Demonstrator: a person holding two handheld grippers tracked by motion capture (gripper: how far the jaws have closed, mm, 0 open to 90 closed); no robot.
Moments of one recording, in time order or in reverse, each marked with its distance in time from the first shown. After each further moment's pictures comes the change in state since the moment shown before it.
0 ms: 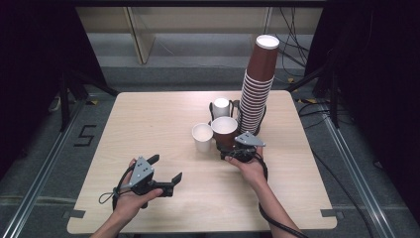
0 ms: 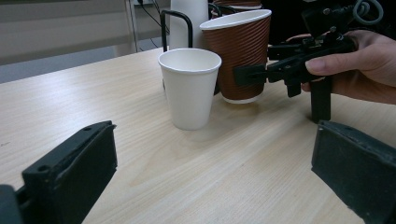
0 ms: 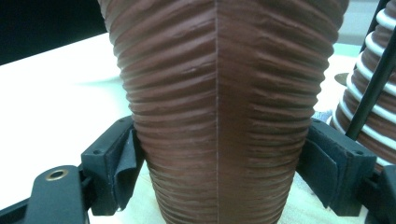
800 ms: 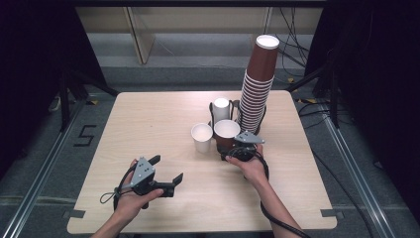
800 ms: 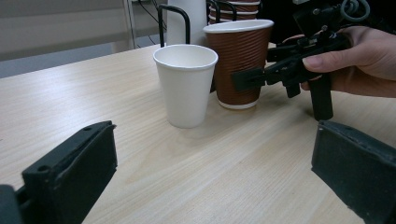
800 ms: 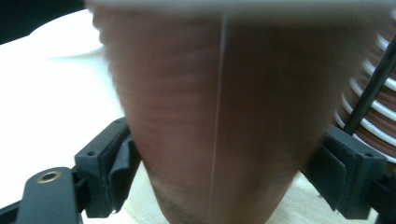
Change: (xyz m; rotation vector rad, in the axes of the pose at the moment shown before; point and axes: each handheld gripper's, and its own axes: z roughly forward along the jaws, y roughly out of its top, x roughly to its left) left arm 0.000 -0.001 0.001 0.023 0.001 0.006; right arm -0.006 0.000 0.004 0.074 0.006 0.001
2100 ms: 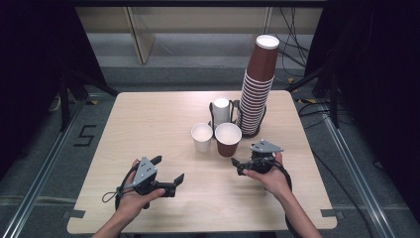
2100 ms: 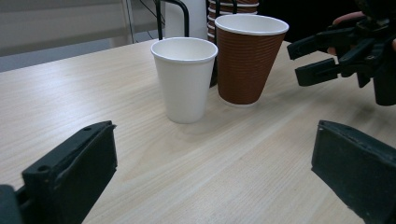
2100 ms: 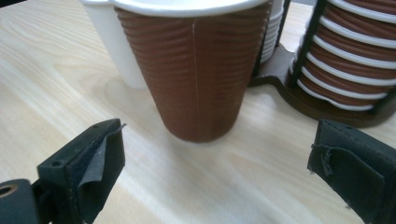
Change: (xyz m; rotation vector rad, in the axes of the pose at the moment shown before) left arm -0.002 -0.004 0.005 0.024 -0.002 -0.007; right arm -0.010 -0.008 -0.068 0.111 0.017 -0.040
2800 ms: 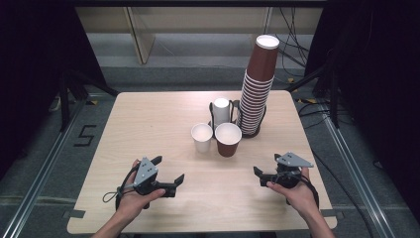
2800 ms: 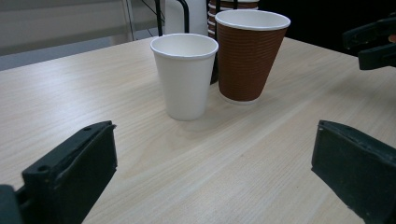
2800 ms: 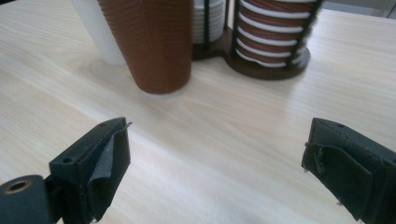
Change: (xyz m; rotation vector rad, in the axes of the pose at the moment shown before) left arm 0.001 -0.002 0.001 0.005 0.003 0.007; right arm -0.020 -0.028 -0.072 -0.016 -0.091 0.017
